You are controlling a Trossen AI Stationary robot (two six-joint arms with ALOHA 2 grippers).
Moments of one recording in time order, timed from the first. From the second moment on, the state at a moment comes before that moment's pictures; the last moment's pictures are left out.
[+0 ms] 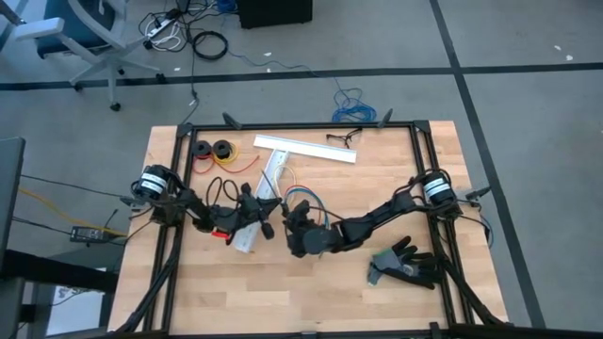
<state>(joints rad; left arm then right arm) -0.25 1.84 0.31 1.47 -0.75 -0.09 0.31 2.07 1.19 0.42 0.77 -0.73</state>
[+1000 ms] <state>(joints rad) -0.24 1.84 0.38 1.34 -0.79 -0.12 0.24 2.08 1.20 0.26 0.80 -0.60</state>
